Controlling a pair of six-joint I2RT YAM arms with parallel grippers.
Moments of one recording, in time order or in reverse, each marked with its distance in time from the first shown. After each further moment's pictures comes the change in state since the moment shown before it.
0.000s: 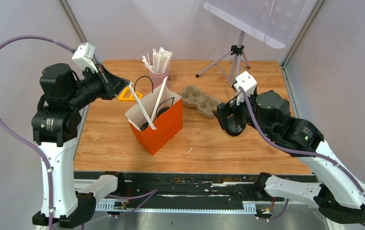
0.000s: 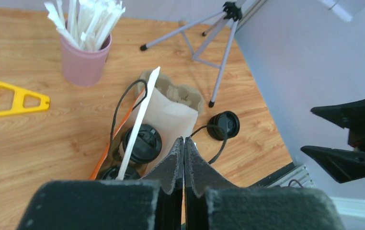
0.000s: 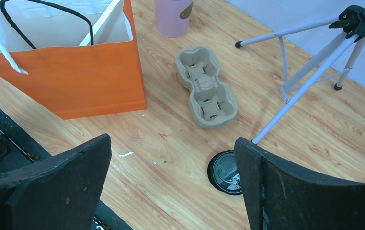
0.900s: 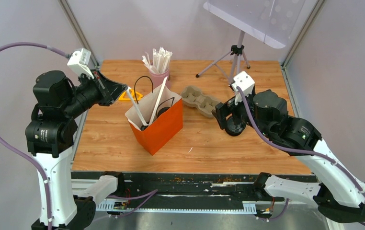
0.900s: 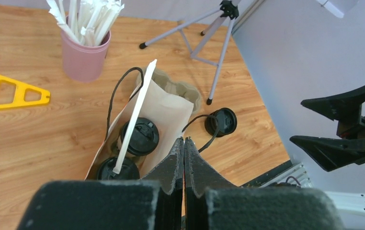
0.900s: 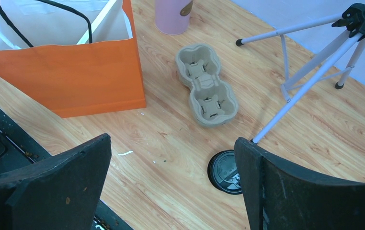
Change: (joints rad) left arm 0.000 -0.036 0.065 -0.059 -0.010 -0.008; right arm 0.000 0.017 -0.002 0.001 0.000 -0.002
